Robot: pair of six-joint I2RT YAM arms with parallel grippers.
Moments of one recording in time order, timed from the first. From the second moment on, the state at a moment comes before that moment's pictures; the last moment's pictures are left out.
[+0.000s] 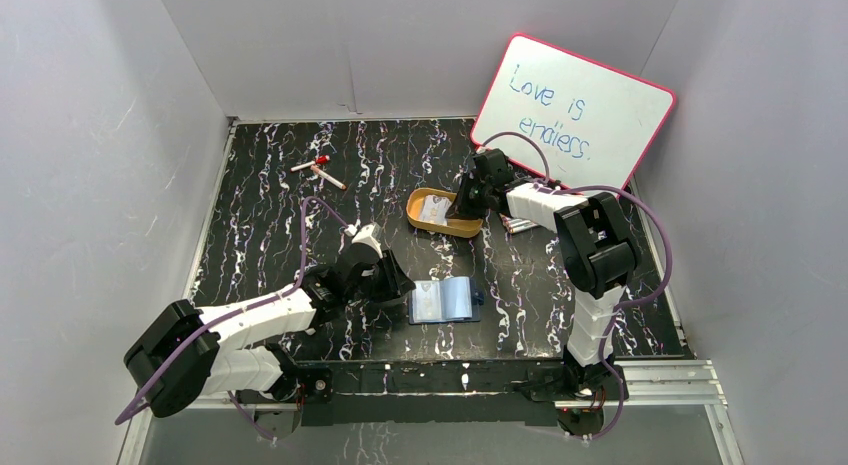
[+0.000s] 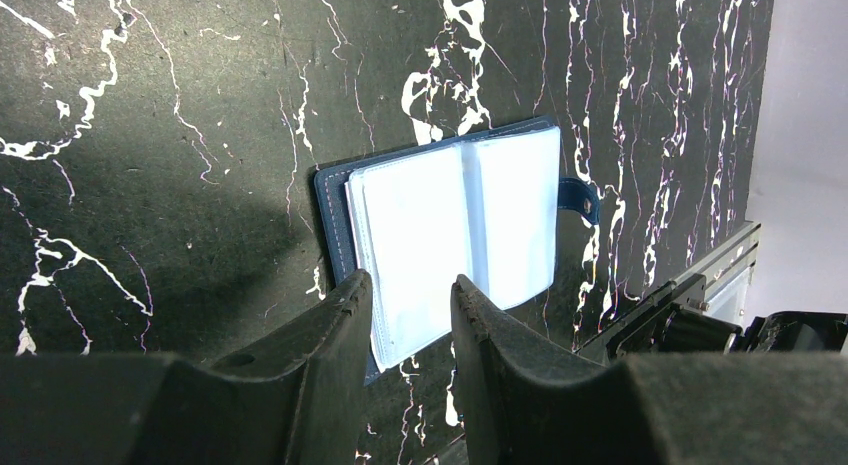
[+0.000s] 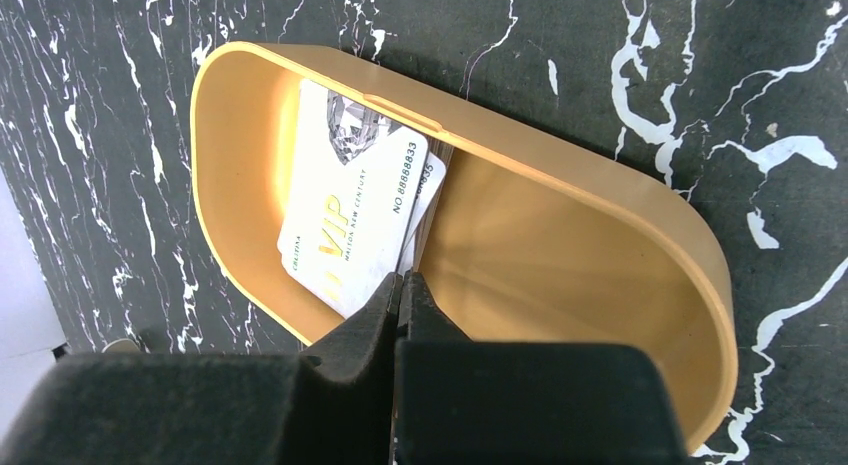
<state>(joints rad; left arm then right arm) -0.83 1.19 0.47 0.06 -0.03 -0.92 0.46 1.92 1.21 -0.13 -0.28 0.65</state>
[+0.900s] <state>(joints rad) -0.83 1.19 0.47 0.06 -0.03 -0.92 0.48 1.99 1.32 -0.22 -0.21 0.62</state>
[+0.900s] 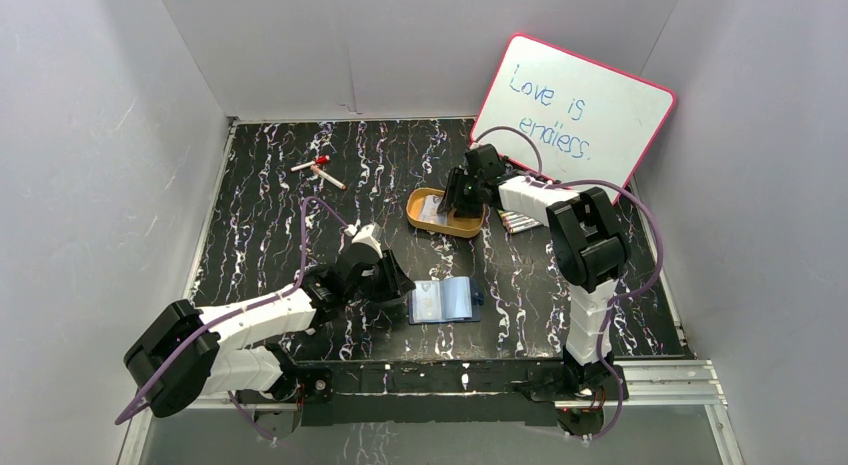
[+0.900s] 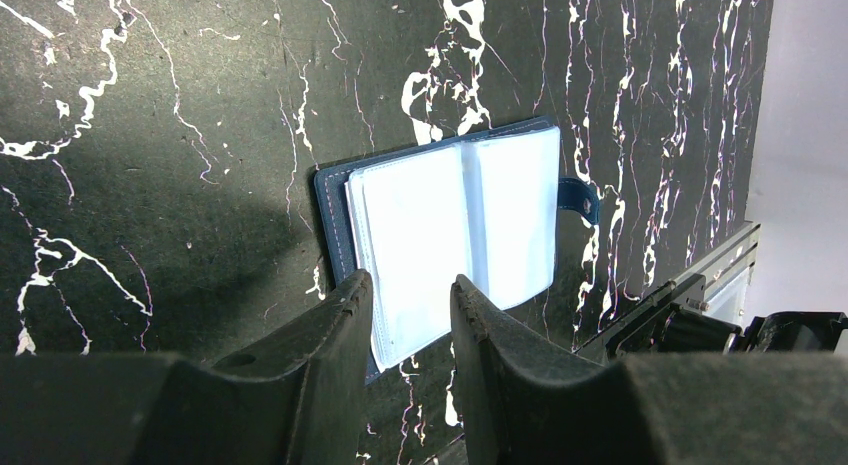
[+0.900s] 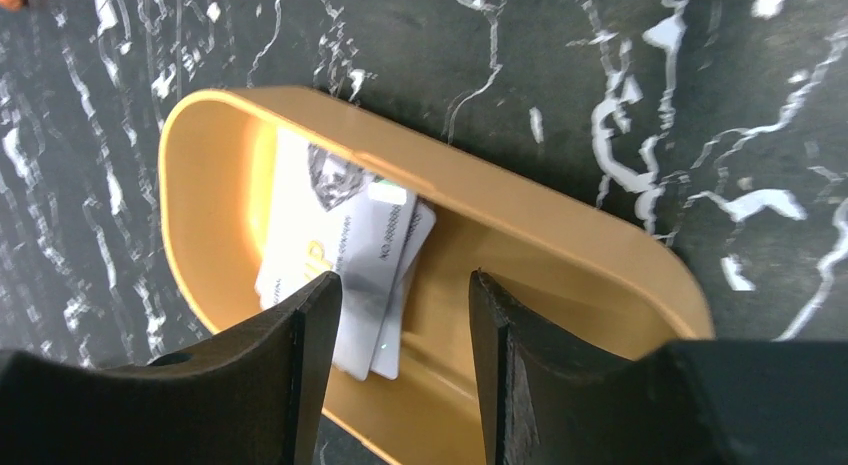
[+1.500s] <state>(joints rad) -0.83 1.19 0.47 0.06 -0.03 -0.92 0.50 1.99 1.33 -0.22 -0.17 0.60</state>
